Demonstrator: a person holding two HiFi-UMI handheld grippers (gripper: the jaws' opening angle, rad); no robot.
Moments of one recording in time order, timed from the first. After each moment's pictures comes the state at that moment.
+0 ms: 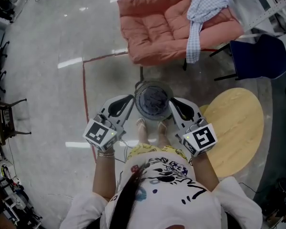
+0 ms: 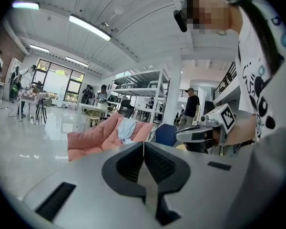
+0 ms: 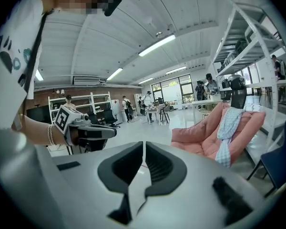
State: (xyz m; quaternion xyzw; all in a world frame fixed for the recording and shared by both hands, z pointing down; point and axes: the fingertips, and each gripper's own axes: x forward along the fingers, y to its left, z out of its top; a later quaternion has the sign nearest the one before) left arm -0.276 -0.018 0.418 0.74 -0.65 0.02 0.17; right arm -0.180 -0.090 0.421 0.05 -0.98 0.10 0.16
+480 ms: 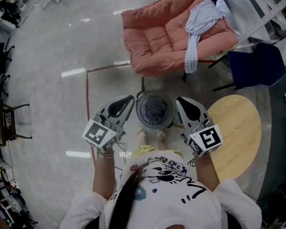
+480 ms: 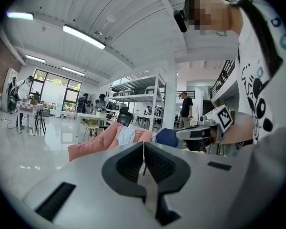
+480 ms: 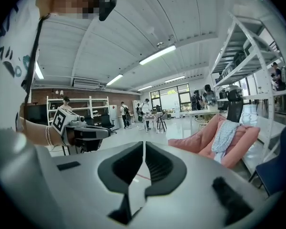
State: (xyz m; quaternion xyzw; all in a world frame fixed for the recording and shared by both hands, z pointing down) left arm -0.275 -0.024 0.365 0.74 -0.66 0.02 0.12; right arm -0.166 -0.115 0.369 0.08 -0.99 0.07 0.12
